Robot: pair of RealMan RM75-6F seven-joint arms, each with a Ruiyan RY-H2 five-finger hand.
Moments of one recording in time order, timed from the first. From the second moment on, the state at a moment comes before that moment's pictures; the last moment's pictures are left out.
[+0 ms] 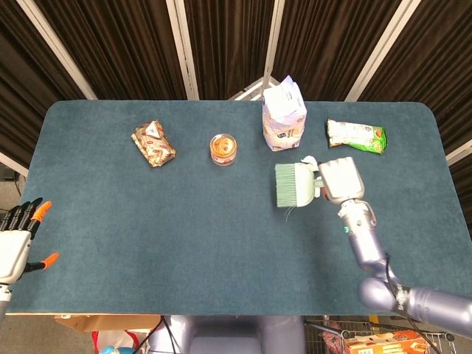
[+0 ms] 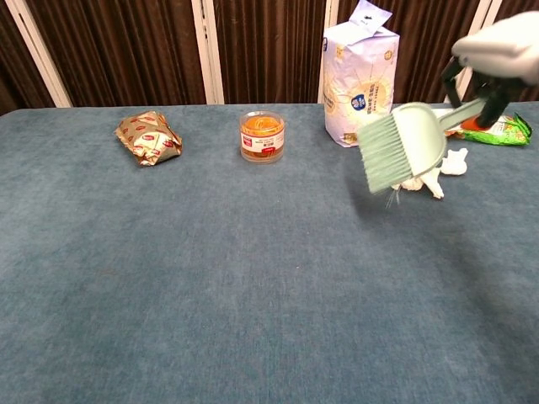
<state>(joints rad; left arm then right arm) -0.14 -1.11 -0.04 -1.63 1.45 1.40 0.08 0.82 -1.31 0.21 -1.63 -0.76 1.08 -0.88</state>
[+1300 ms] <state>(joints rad) -0.13 -1.11 -0.03 -1.64 1.46 1.42 0.09 0.70 -1.14 0.11 -1.49 -0.80 1.18 -0.76</state>
